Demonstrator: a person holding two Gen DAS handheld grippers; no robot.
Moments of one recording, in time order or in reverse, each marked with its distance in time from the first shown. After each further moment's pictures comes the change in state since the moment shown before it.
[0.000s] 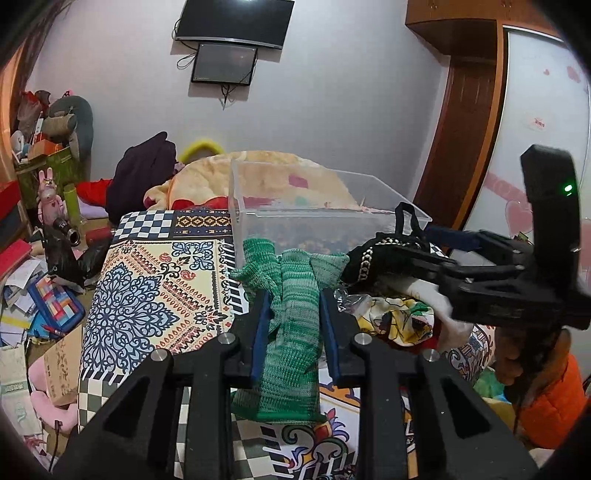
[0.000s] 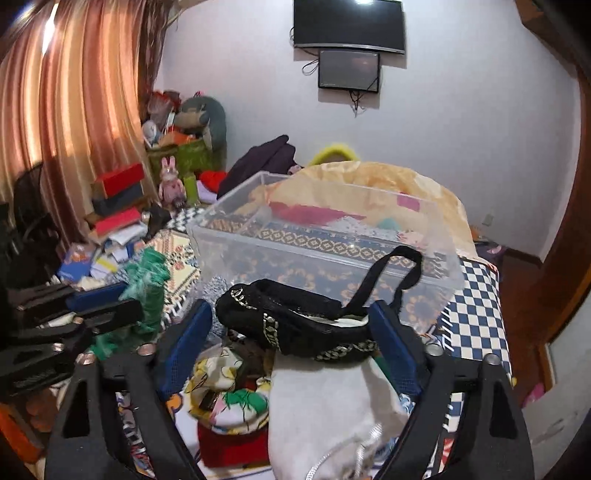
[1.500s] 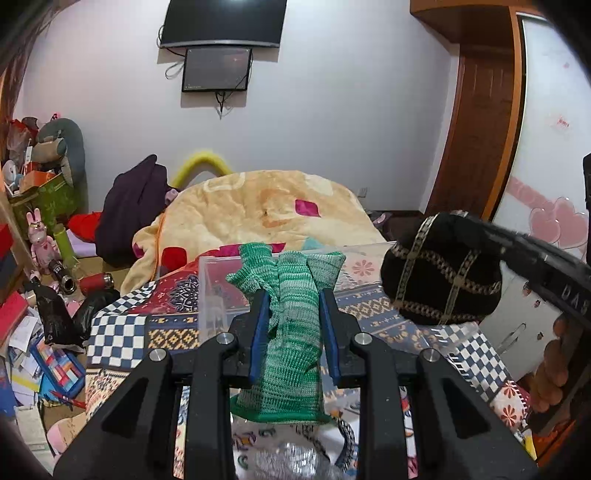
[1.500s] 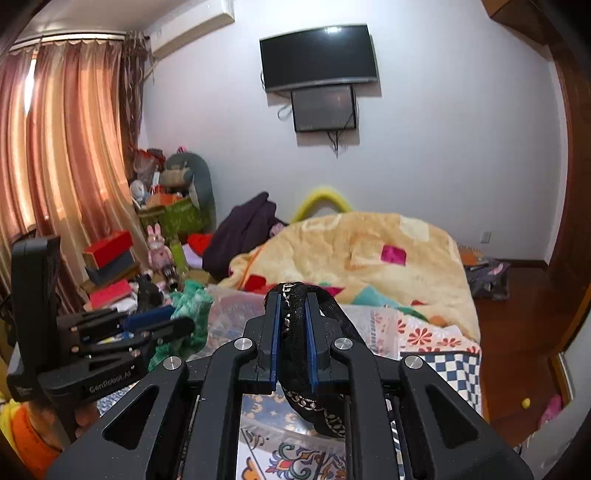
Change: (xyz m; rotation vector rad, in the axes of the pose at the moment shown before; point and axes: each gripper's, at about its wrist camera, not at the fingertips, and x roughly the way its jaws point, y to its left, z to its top) left arm 0.106 -0.020 0.132 0.052 0.029 0.062; right arm 0.003 -0.068 0.077 0.123 -0.155 0.026
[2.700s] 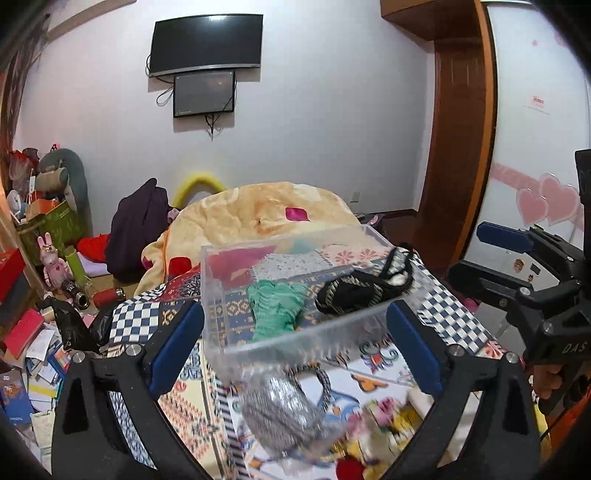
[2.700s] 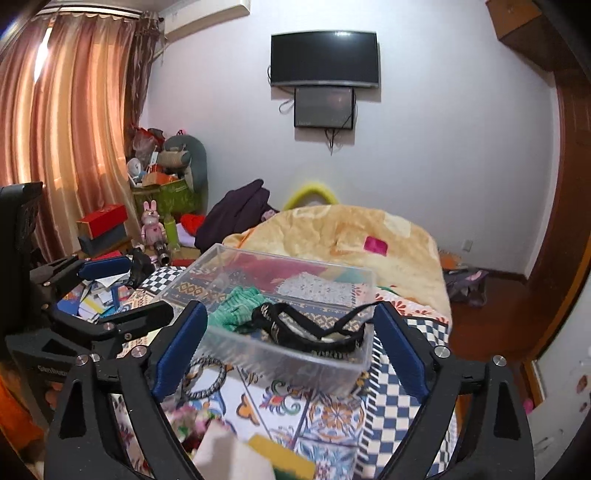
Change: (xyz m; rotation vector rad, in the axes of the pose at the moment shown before) left arm -0.082 -0.032 -0.041 0.098 -0.068 0.005; right arm -0.070 0.013 -0.029 -0.093 0.001 -0.075
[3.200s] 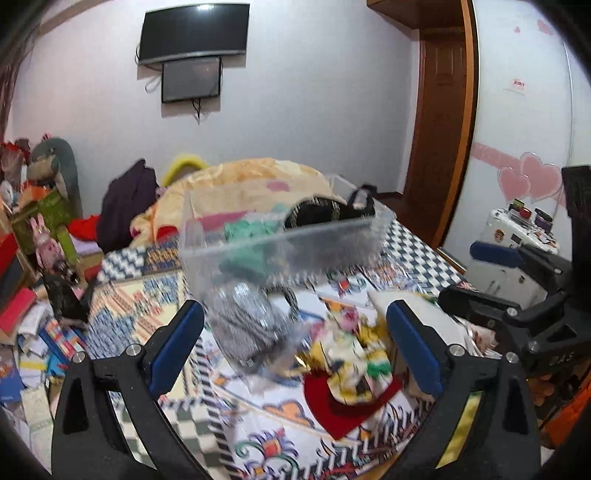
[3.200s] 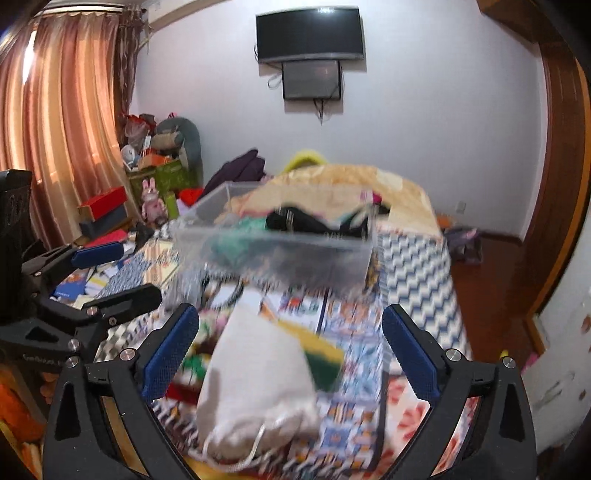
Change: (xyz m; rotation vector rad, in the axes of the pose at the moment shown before) left arm -0.025 -0.022 -0.071 0.003 0.063 -0.059; right arm -0.015 0.014 -0.070 0.094 0.125 0.004
